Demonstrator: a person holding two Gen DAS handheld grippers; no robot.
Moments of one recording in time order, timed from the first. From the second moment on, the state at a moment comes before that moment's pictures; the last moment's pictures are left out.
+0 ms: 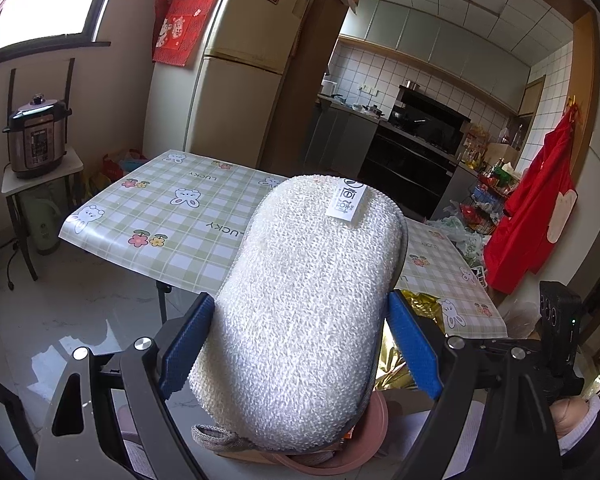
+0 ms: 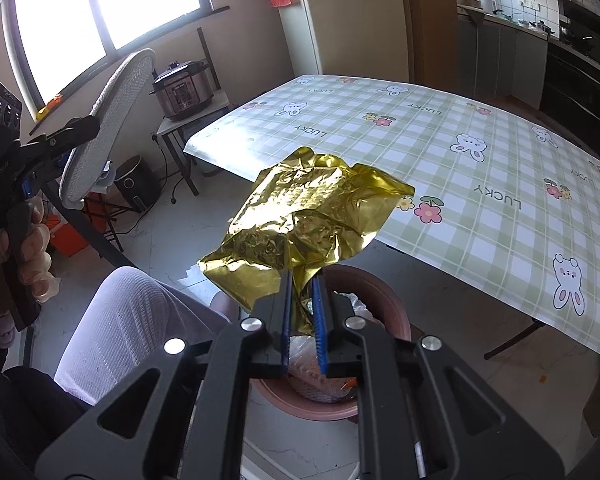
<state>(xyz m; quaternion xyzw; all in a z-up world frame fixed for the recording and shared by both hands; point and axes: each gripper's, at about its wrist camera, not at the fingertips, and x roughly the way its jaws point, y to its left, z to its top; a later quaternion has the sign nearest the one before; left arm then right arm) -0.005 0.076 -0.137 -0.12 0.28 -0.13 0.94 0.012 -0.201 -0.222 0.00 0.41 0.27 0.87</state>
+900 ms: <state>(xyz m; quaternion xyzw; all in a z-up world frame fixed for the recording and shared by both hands) 0.003 0.061 -0.155 -0.11 0.31 -0.15 0.93 0.031 -0.223 -0.165 0.01 0.34 0.19 0.92</state>
